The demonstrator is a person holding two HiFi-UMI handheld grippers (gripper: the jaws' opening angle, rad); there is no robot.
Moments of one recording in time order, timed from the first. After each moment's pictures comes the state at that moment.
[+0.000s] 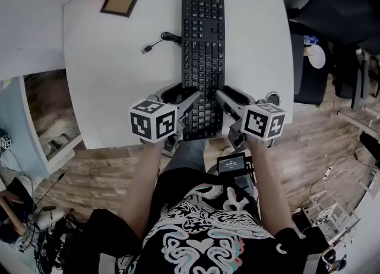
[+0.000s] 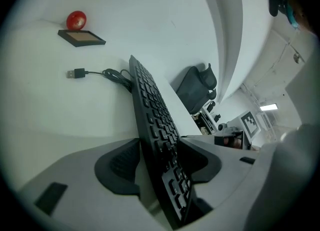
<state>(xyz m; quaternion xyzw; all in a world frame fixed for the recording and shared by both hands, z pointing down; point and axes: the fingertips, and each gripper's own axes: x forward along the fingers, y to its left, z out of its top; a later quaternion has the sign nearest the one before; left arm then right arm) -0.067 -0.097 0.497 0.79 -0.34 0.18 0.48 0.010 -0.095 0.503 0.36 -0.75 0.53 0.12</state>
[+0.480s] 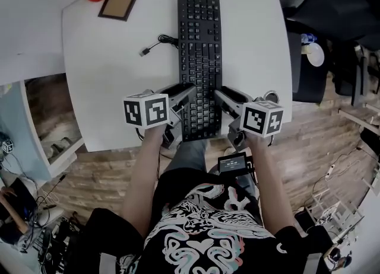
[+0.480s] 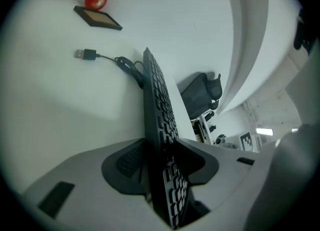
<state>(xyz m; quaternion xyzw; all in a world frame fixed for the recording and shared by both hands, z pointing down) -0.068 -0.107 0.502 0.74 -0.32 0.13 0.57 0.012 -0.095 0.506 0.36 -0.75 0.54 0.13</state>
